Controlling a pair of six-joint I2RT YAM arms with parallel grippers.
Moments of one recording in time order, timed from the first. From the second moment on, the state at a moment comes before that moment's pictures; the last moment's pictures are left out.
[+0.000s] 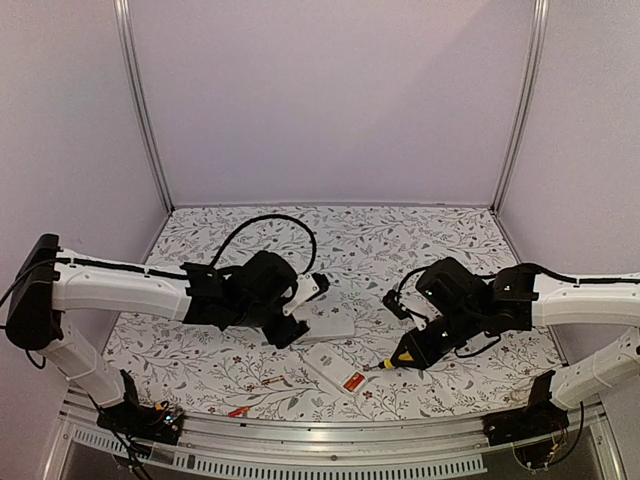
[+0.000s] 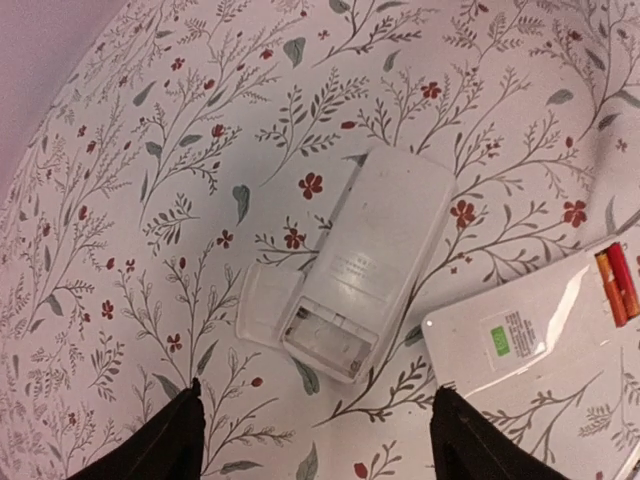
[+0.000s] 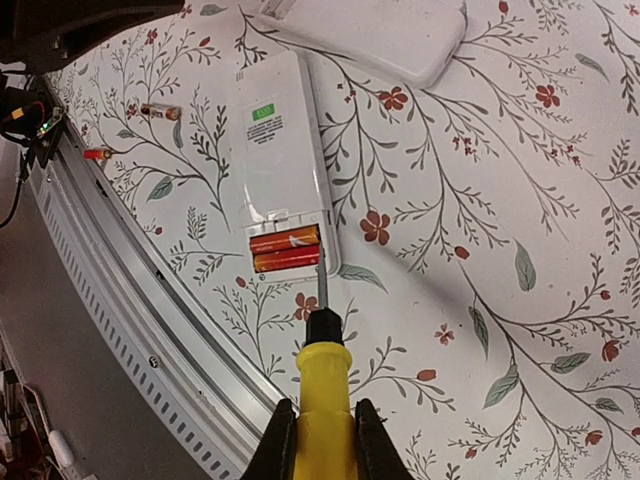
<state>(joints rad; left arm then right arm) -1.07 1.55 0.94 -0.31 -0.29 0.13 1.04 1.26 0.82 -0.59 -0.19 0.46</state>
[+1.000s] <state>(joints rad) -1.12 1.73 1.00 -0.34 -0.02 -0.31 1.04 1.28 0.80 -0.57 -0.22 0.49</state>
